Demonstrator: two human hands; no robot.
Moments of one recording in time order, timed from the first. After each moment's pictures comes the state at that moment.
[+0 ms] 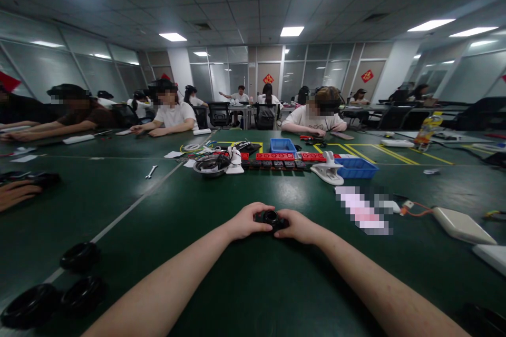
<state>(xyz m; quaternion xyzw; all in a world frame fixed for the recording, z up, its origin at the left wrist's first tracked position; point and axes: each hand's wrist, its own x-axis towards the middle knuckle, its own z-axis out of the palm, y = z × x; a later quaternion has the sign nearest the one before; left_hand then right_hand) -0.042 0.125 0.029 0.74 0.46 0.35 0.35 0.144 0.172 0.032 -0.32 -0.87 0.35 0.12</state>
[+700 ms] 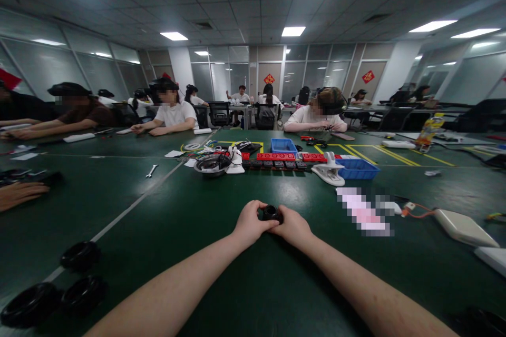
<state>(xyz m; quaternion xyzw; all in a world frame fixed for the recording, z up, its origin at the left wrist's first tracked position) -0.018 0.123 0.017 0.63 0.63 0.41 0.18 0.121 0.160 0.020 -0.52 -0.82 0.17 0.14</state>
